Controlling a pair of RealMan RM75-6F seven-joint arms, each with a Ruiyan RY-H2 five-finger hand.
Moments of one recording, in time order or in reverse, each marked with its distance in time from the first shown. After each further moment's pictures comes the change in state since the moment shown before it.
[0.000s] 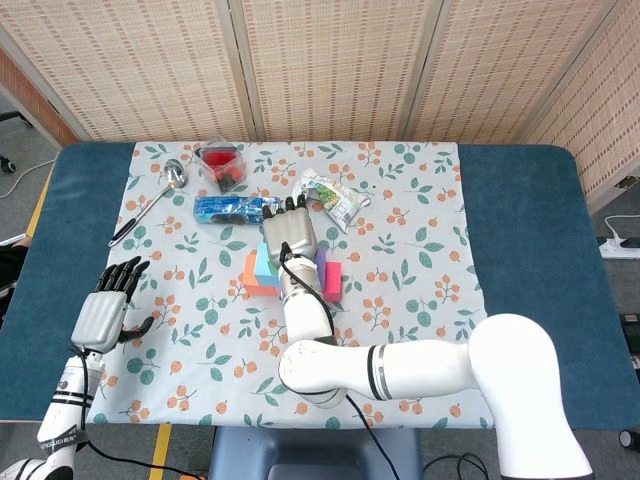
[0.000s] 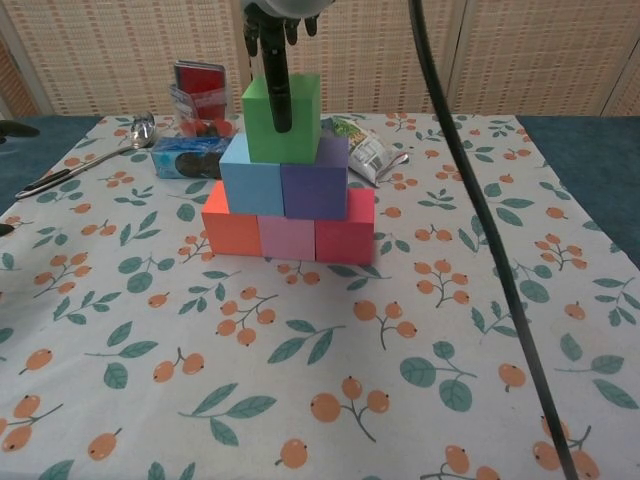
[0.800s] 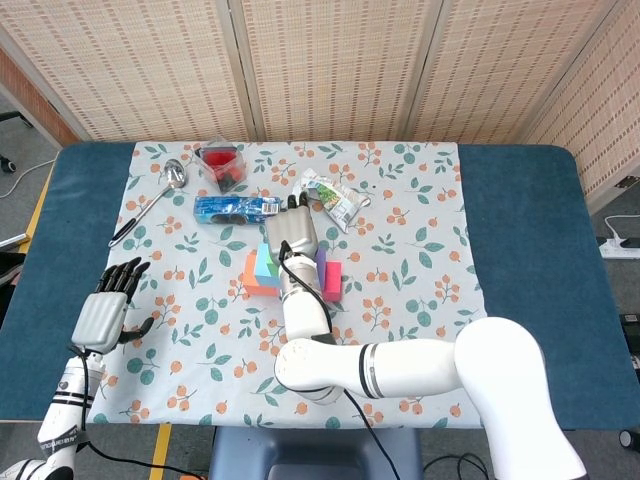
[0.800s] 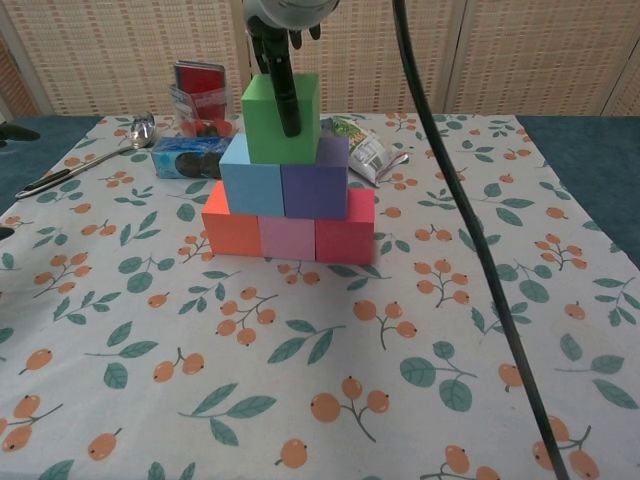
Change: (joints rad) left arm 0.000 -0.005 0.004 0.003 -0.005 -0.002 0.001; right arm 0.057 -0.020 -0.074 0.070 0.031 -0.013 0.024
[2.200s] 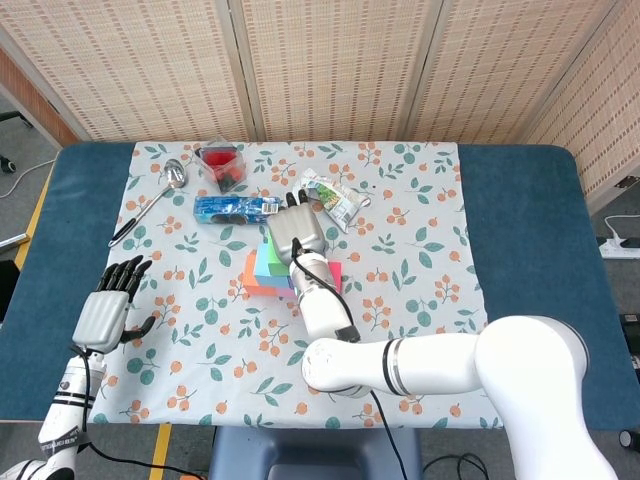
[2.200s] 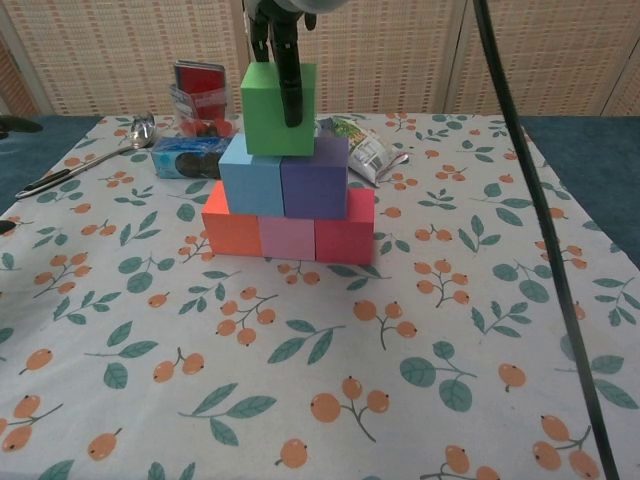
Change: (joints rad) left arm -0.006 0.015 -0.003 -0.046 -0.006 0.013 0.053; right arm 0.036 0.145 -0.182 -0.115 -0.042 -0.138 0.244
